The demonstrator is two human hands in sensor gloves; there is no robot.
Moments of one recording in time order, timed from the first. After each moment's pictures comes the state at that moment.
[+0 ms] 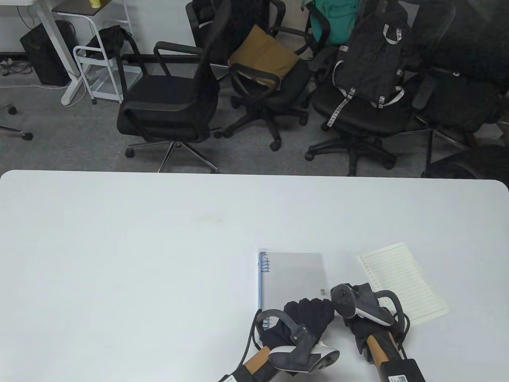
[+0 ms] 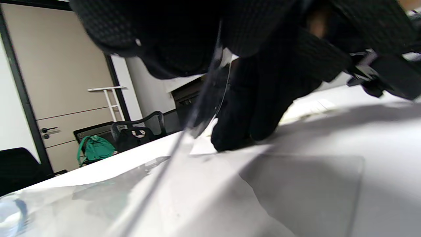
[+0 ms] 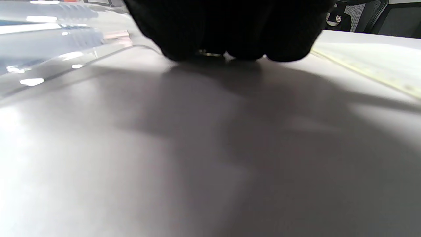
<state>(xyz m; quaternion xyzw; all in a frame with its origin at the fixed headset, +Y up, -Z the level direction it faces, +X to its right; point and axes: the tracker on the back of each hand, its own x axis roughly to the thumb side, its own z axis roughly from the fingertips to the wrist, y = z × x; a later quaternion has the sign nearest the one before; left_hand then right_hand) 0.059 -0.729 -0.230 0.16 -0.38 -0.08 0.91 0.215 -0.777 -0.307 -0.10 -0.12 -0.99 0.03</state>
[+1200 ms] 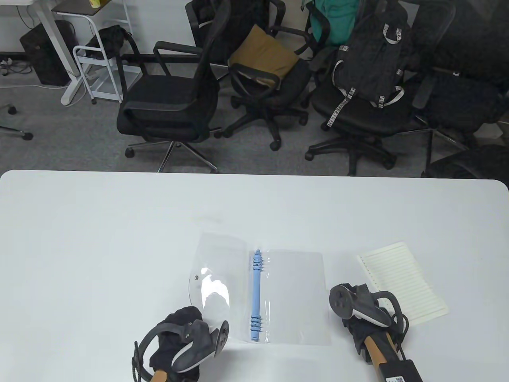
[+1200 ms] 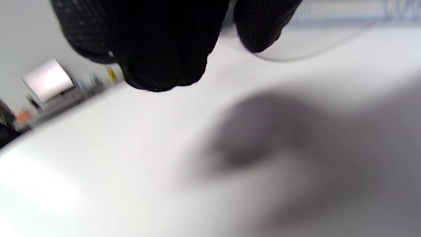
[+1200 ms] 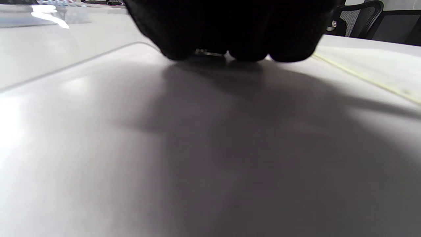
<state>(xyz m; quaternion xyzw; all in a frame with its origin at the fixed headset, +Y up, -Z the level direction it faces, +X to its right) -0.152 -0.747 -0.241 -0.19 -0.06 -0.21 0.96 0.210 -0.777 -0.305 -0.09 -0.11 -0.99 0.05</state>
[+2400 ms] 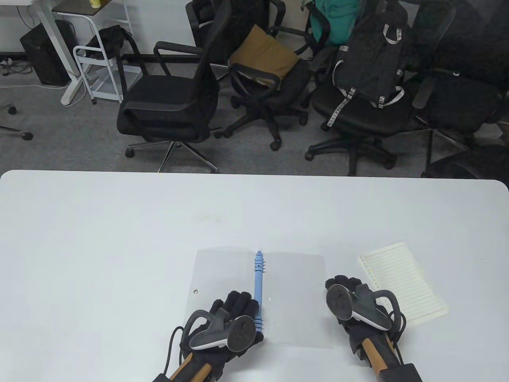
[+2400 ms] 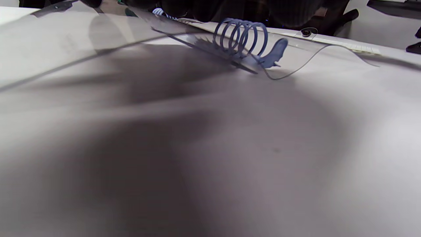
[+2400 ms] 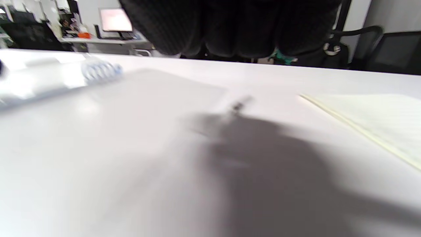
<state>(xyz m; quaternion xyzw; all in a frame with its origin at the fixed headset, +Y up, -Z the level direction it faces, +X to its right) -0.090 -0.767 -0.255 -0.15 -0.30 0.02 0.94 0.181 -0.729 -0.296 -0.11 -0.06 -0.99 0.00</state>
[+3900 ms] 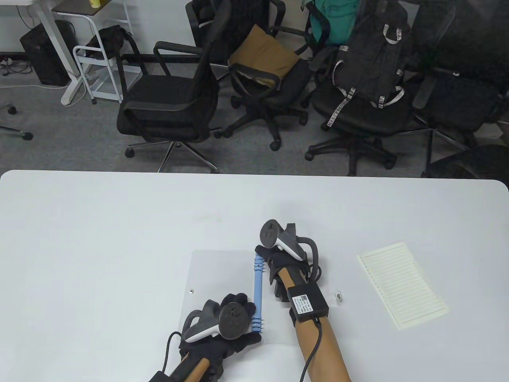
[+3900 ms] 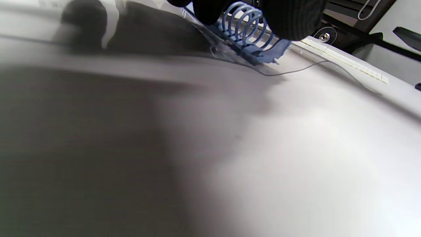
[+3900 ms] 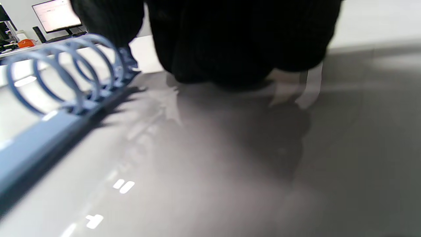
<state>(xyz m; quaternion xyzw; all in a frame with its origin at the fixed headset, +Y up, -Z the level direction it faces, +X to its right) -0.103 -0.777 -0.269 -0.23 -0.24 0.13 0.93 0.059 -0.780 -0.454 -0.01 -0.13 -0.99 -0.08</state>
